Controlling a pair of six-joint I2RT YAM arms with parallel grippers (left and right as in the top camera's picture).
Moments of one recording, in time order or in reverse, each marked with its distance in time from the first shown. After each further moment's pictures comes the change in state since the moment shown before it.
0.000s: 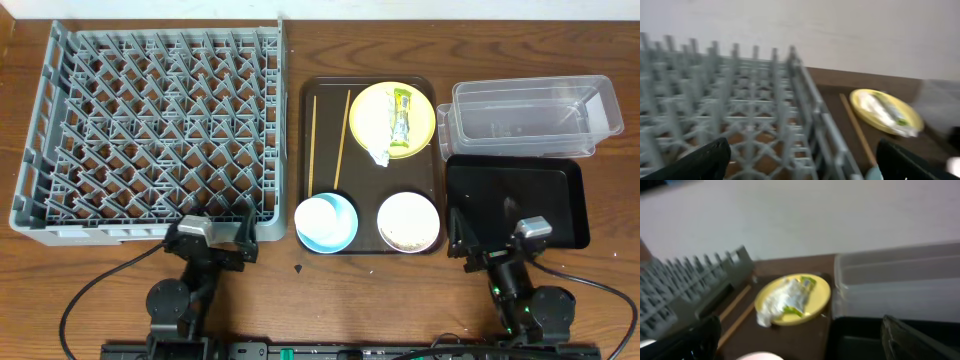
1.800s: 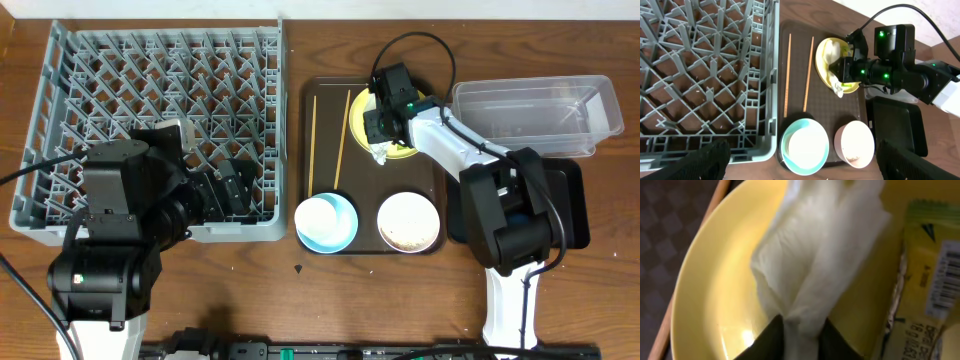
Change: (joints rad) left arm 0.000 0.921 1.180 -0.928 0.146 -0.165; right arm 0.370 2.172 1.518 -0.439 0.280 -0.073
